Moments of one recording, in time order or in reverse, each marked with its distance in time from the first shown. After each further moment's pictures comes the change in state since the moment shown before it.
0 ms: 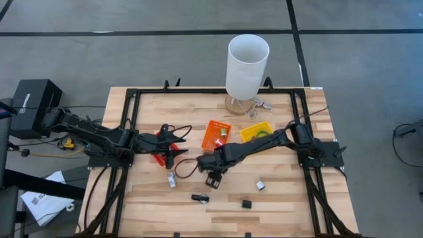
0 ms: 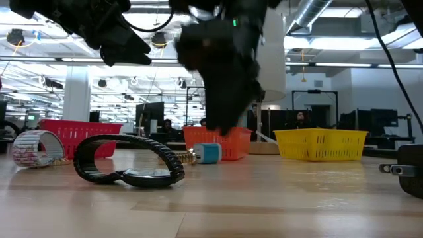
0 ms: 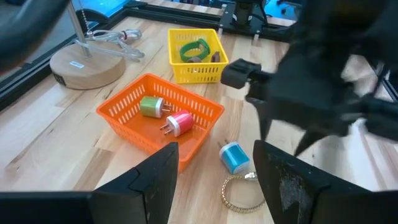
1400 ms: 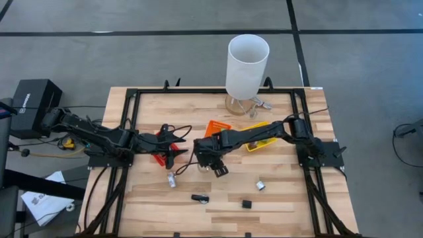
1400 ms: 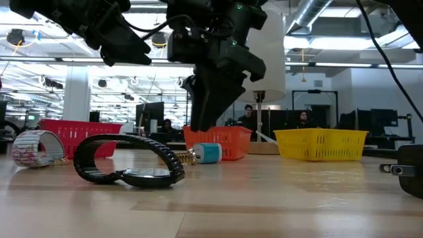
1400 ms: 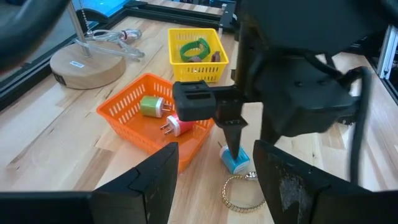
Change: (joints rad) left arm 0.000 0.000 0.000 -0.002 0.000 0.000; right arm -0.125 0.008 0.000 0.092 -0.103 -0.923
